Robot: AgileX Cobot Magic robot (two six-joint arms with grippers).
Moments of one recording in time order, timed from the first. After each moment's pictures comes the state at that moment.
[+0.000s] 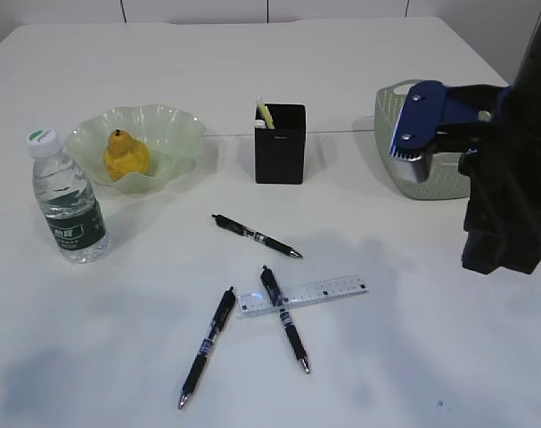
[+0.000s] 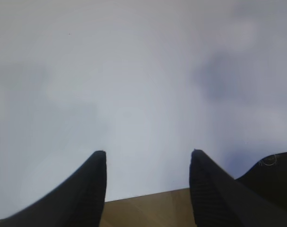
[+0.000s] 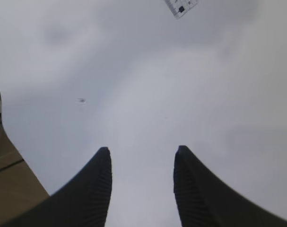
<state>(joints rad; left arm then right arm) -0.12 0.72 -0.80 0.14 1.24 -0.04 0.38 1.53 -1.21 -0.04 1.22 -0.78</state>
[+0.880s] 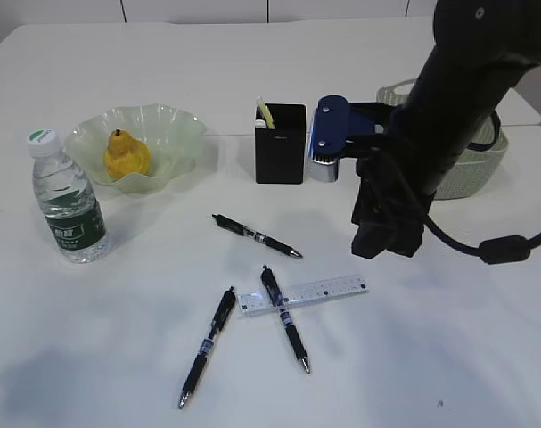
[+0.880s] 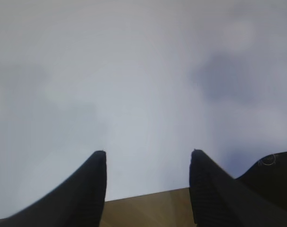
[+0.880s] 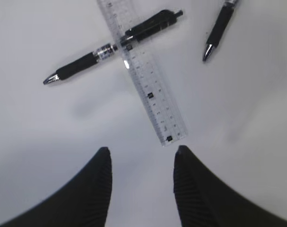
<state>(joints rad) -0.12 0.72 -0.80 0.14 1.24 -0.04 0.38 1.78 -1.33 0.21 1.01 -1.10</state>
